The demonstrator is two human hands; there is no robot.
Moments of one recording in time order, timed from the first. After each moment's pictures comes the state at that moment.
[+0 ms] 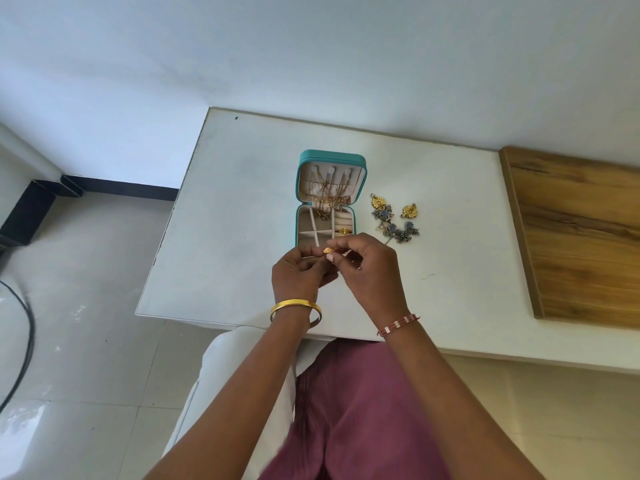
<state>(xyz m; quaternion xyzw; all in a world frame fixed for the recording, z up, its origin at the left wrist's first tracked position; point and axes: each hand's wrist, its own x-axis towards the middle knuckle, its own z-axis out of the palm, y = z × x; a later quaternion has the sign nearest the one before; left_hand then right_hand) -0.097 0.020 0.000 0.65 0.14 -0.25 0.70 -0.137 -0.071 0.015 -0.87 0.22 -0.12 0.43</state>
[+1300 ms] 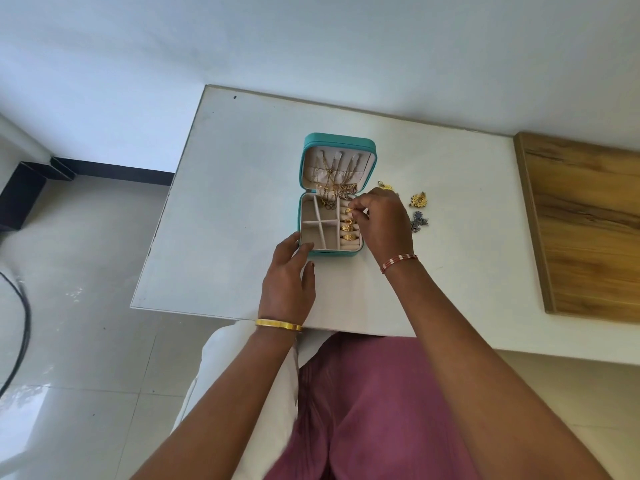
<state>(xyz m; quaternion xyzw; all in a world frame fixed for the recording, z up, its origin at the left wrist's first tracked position) -0.096 0.047 -0.046 0.90 -0.19 -0.06 0.39 -0.084 -0.117 -0.015 -0.94 0.22 -0.09 0.24</state>
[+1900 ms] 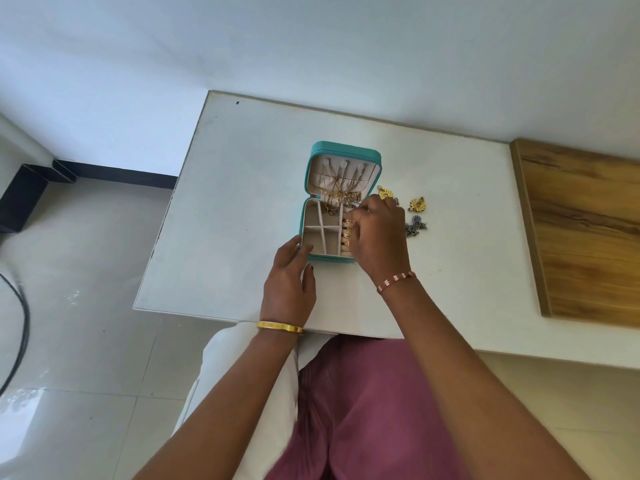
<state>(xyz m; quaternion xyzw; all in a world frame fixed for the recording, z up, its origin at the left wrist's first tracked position) -0.098 0.047 -0.044 0.90 -0.17 -0.05 0.41 -0.096 -0.095 -0.004 -0.97 0.18 -0.09 0.12</state>
